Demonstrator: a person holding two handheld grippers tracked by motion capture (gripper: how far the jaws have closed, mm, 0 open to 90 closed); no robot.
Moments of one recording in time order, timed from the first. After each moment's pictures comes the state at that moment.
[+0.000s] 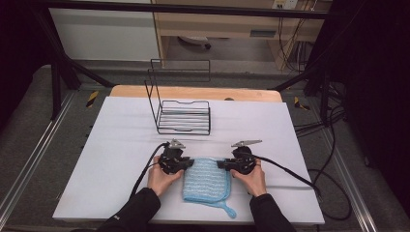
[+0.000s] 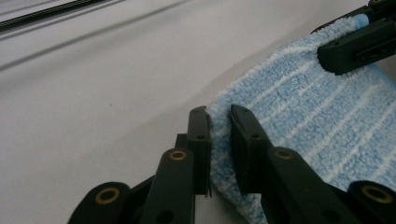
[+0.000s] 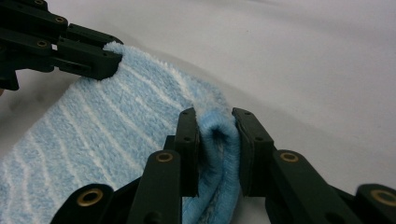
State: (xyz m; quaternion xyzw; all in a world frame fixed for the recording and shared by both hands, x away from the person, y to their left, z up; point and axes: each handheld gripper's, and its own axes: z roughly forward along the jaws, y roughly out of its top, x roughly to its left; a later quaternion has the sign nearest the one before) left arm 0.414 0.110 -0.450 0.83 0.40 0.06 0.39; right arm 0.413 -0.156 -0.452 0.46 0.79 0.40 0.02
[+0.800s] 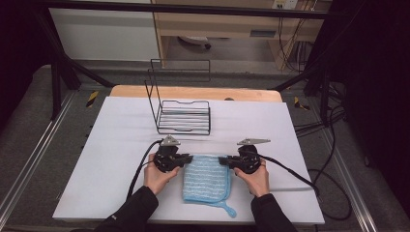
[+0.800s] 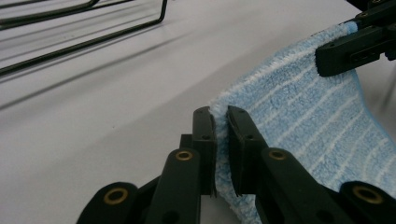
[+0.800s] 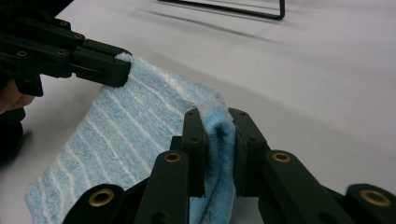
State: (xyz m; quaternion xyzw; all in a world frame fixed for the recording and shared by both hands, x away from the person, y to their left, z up) left arm 0.408 0.121 -0.427 0.81 0.39 0.06 0.43; right arm 0.401 -0.165 -0.428 0.45 0.77 0.45 0.03
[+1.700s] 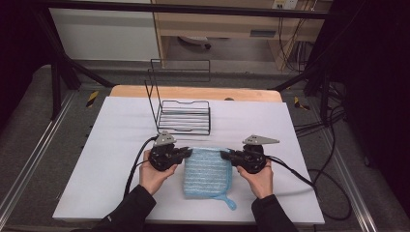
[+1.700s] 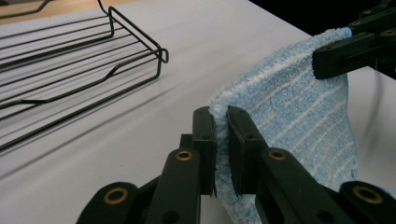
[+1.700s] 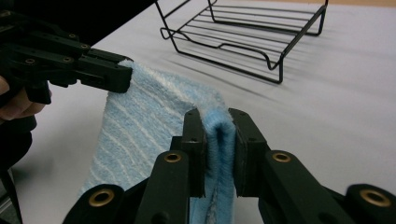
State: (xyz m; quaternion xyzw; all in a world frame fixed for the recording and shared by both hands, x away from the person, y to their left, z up) left arm 0.391 0.127 -0.389 0.79 0.35 0.11 0.48; right arm 0.382 -0.168 -0.391 0.41 0.75 0.50 0.09
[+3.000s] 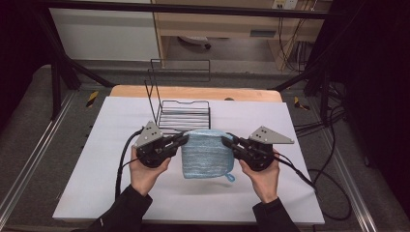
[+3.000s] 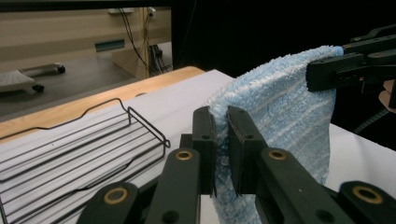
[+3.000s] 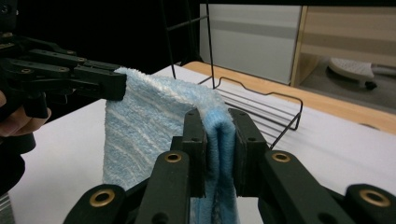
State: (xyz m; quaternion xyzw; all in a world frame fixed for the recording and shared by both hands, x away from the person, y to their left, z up) left arm 0.362 0.139 -0.325 0.74 0.31 0.18 0.57; right arm 0.352 -0.160 -0.319 0.35 0.72 0.56 0.20
